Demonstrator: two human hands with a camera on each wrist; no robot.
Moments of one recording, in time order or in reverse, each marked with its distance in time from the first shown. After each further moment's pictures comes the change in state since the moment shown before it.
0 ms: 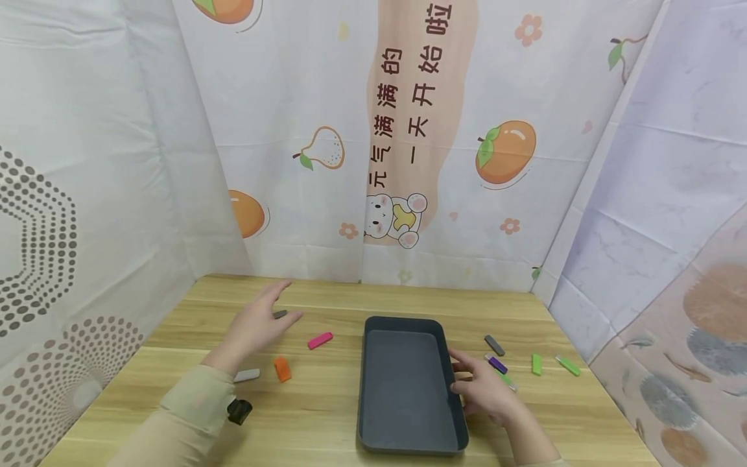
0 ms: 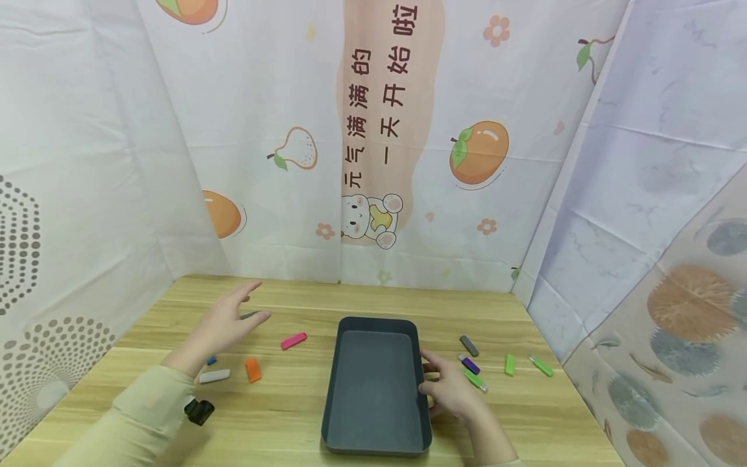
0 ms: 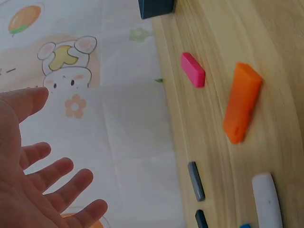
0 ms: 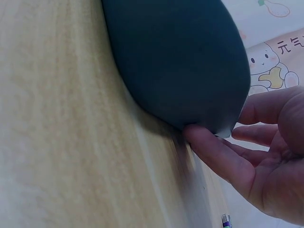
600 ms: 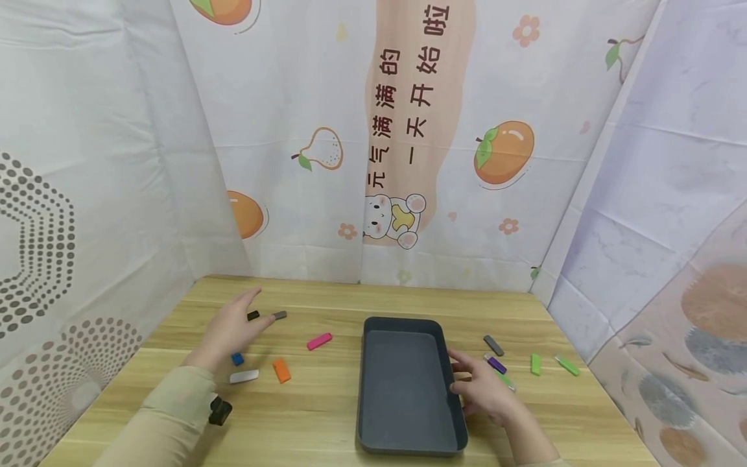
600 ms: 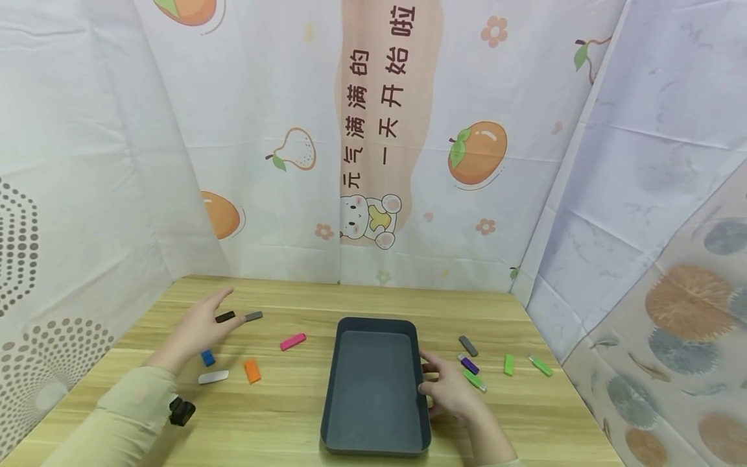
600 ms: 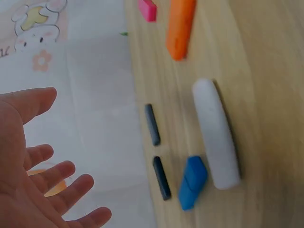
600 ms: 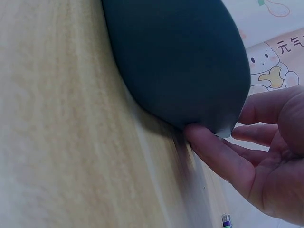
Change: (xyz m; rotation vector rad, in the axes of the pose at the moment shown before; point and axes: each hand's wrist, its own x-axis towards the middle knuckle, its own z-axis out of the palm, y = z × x) left_hand -0.006 -0.055 -0.010 0.048 -0.037 -0.097; right_hand 0.001 0.002 -0.001 0.012 -0.008 -0.007
